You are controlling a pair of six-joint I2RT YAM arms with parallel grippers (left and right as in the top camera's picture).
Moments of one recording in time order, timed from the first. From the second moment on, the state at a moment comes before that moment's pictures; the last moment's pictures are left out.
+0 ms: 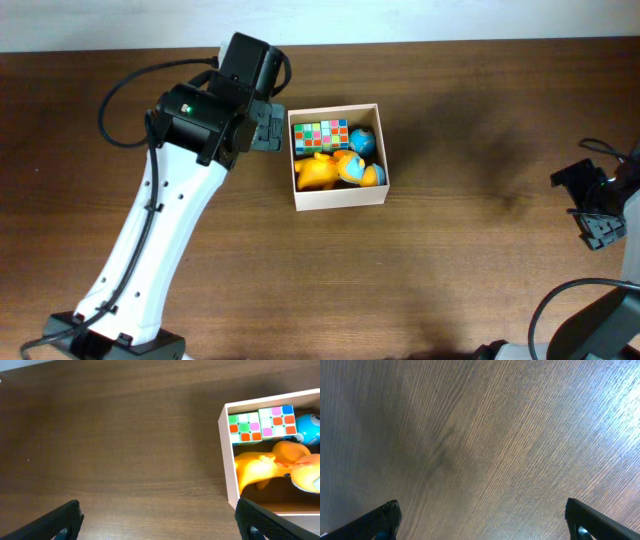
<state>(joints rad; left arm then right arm) -0.42 1.70 1.94 -1.32 -0.41 -0.25 -0.62 1.58 1.26 -0.99 -0.10 0.58</state>
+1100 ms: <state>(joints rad) -0.42 1.64 1.94 -1.30 -0.41 -0.26 -0.62 1.58 1.26 -0.99 -0.10 0.58</state>
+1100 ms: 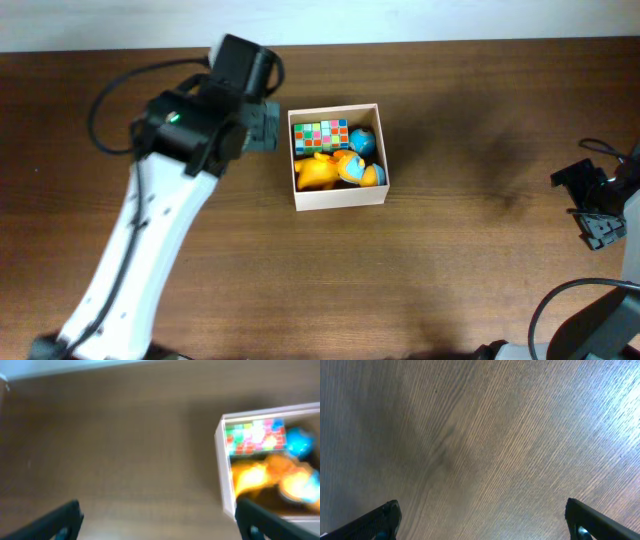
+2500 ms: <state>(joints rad) -0.05 0.11 0.16 0.21 -0.06 -0.18 -0.62 1.58 1.26 -0.99 -0.10 0.58</state>
